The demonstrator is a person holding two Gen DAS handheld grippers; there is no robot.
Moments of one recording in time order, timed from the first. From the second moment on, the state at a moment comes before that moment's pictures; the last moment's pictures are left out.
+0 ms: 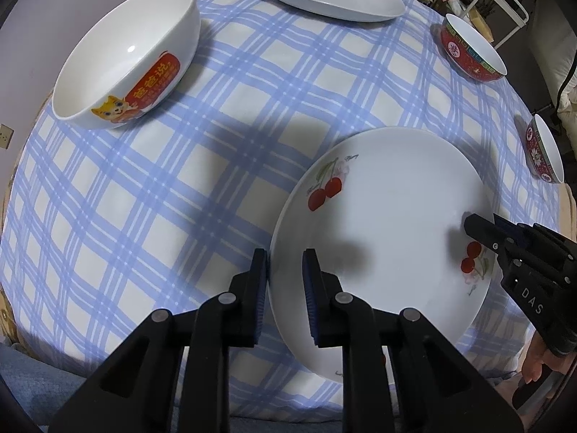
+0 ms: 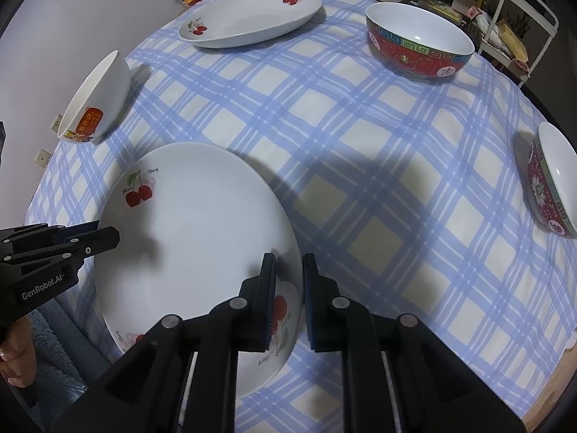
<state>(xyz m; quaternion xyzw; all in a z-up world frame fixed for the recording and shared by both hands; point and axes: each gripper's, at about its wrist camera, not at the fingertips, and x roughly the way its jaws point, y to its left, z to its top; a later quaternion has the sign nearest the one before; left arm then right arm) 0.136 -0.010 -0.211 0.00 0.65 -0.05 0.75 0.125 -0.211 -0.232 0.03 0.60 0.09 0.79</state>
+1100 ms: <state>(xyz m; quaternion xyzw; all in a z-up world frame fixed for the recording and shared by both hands) 0.160 0.003 -0.100 0.03 0.54 -0.03 0.84 0.139 -0.245 -0.134 0.06 0.42 0.02 0.91</state>
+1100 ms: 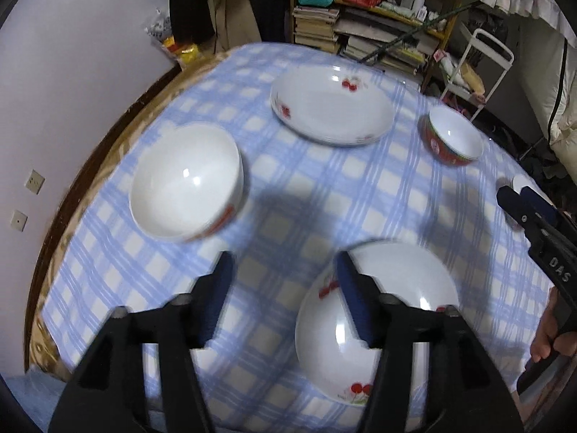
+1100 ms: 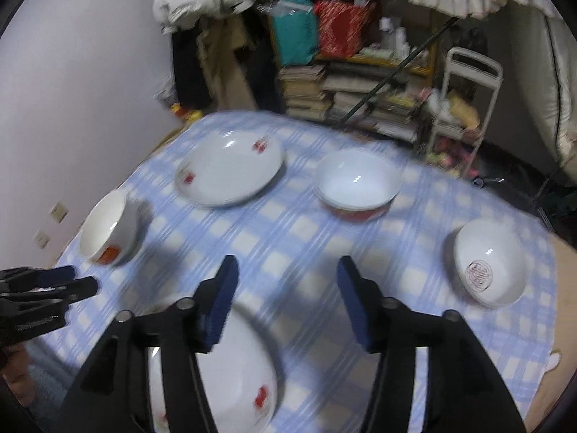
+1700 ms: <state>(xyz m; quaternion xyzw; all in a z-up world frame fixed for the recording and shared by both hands) 0.299 0.037 -0.100 -0.01 0.52 0.01 0.85 0.246 -0.245 -0.128 0.03 0.38 0.05 0.92</state>
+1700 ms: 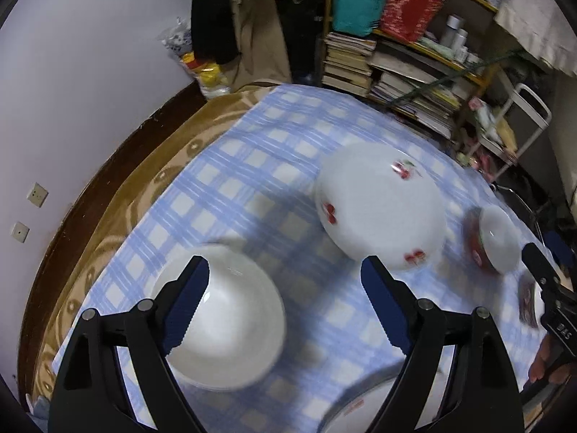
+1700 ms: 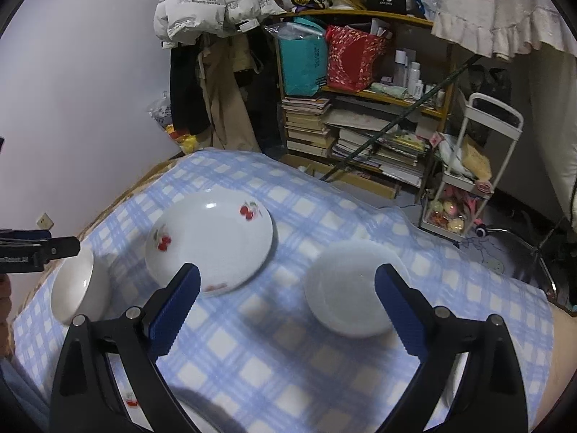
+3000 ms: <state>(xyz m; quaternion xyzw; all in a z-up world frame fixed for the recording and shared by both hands) 0.409 0.004 -0.214 -0.05 0.61 -0.02 0.79 0.401 -0.221 -0.248 0.11 0.58 0.12 0.80</state>
